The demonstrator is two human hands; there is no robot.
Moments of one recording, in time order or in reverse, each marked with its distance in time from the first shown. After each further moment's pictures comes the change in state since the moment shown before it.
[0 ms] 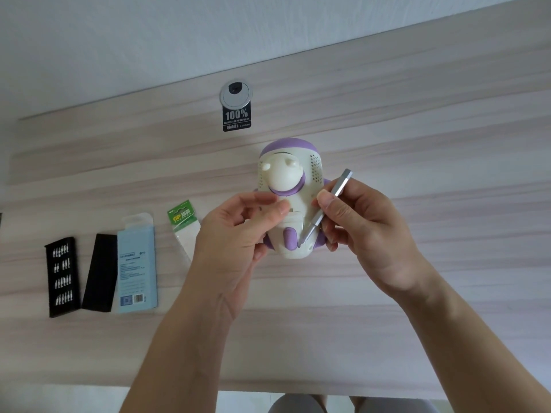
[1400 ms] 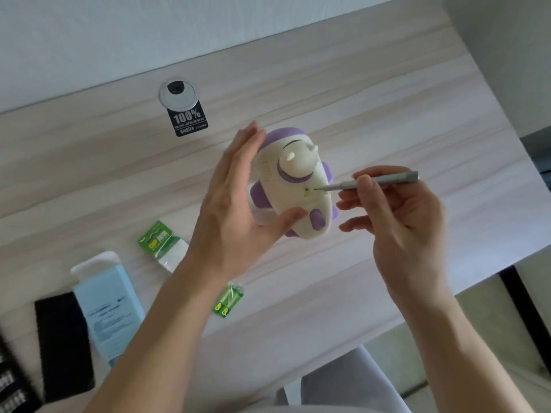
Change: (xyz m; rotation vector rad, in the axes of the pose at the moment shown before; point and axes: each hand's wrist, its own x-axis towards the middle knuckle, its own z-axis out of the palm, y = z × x) left_hand 0.070 0.010 -0.058 0.716 -0.517 0.940; right_hand -0.050 -0.026 0.089 -0.334 0.775 -0.230
